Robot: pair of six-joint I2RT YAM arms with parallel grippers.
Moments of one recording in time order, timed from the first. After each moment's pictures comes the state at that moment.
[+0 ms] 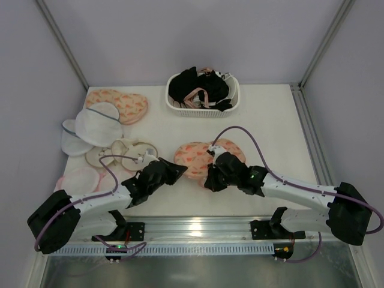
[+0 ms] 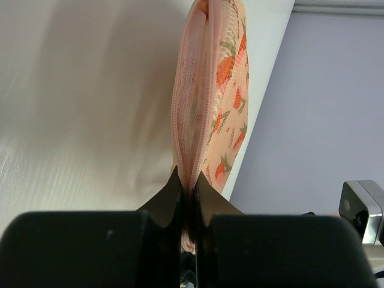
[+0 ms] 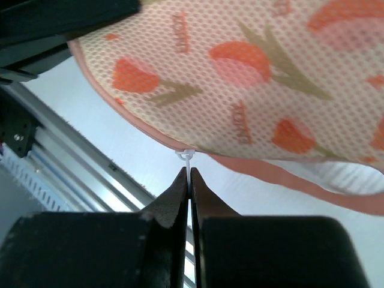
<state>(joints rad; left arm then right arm) -0.86 1.14 0.35 0.29 -0.25 -1.54 0.94 1.17 0.64 -0.23 -0.07 0.58</state>
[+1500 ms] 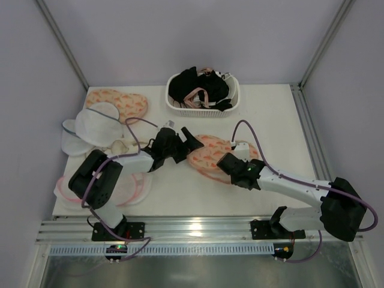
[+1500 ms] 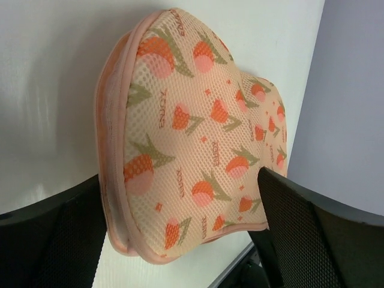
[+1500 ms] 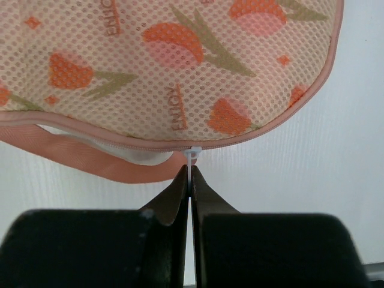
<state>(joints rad) -0.61 1.69 0.79 0.34 0.16 -1.10 0.88 1.26 0.72 -0.70 0.57 0.75</state>
